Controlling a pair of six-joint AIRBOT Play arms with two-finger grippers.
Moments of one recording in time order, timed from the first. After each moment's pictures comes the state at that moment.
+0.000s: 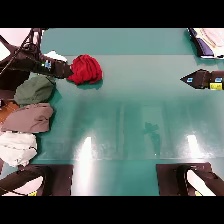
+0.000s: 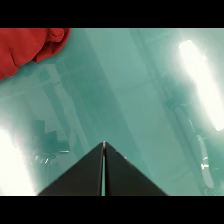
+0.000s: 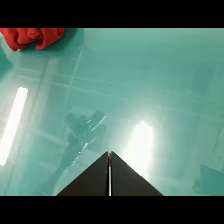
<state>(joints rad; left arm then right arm) -0.21 -1.19 1.46 1.17 -1.19 -1.39 -0.21 -0.91 1.14 -0.86 1.26 1.27</state>
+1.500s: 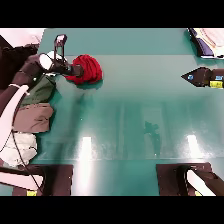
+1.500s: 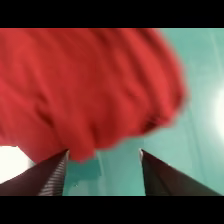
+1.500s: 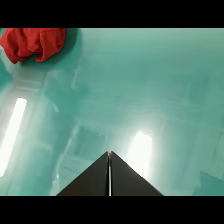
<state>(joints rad) -0.18 -1.61 1.45 1.27 -0.71 -1.46 -0.21 -0.91 1.14 -0.86 1.21 1.27</state>
